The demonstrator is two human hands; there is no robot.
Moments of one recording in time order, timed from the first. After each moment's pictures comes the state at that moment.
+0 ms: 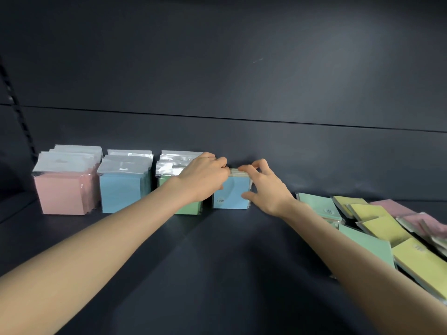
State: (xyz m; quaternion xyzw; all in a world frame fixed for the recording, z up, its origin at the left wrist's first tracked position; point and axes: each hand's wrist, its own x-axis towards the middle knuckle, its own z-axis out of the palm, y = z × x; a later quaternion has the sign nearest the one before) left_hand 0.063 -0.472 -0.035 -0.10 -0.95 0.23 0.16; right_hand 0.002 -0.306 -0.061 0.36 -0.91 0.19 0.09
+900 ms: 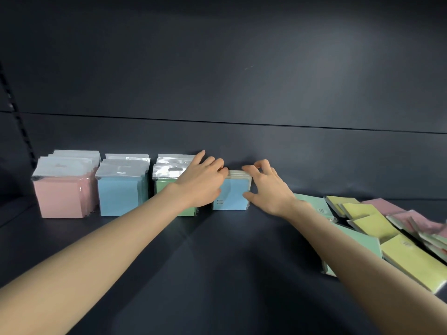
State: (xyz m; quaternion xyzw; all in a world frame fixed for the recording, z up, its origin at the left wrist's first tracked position) left_hand 0.073 -0.464 -0.038 -0.07 -0.97 0.19 0.16; right_hand 0.009 -0.292 -0.051 0.34 -0.92 0.16 0.10
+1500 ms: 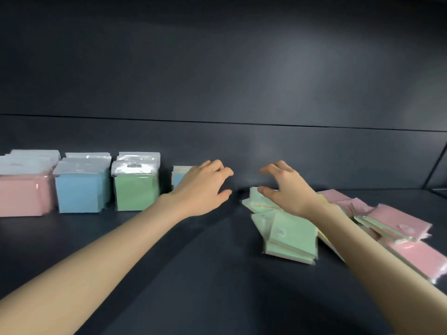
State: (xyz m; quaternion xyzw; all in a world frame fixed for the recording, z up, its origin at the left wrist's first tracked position) left_hand 0.096 -0.362 -0.029 -0.10 -0.97 -0.01 0.21; right_hand 0.022 -0.166 -0.032 0.31 -0.92 0.20 0.13
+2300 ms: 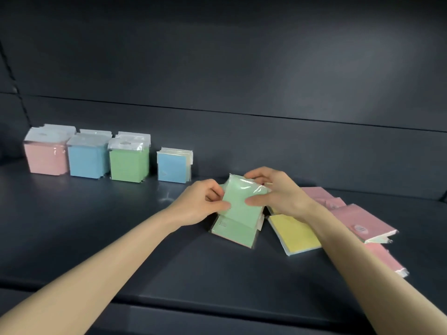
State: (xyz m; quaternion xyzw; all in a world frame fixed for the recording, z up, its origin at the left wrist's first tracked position) left_hand 0.120 -0.249 -0.065 0.10 -0.88 -0.44 0.13; right_hand 0.015 -0.077 -0.037 0.37 -0.81 0.43 -0.11
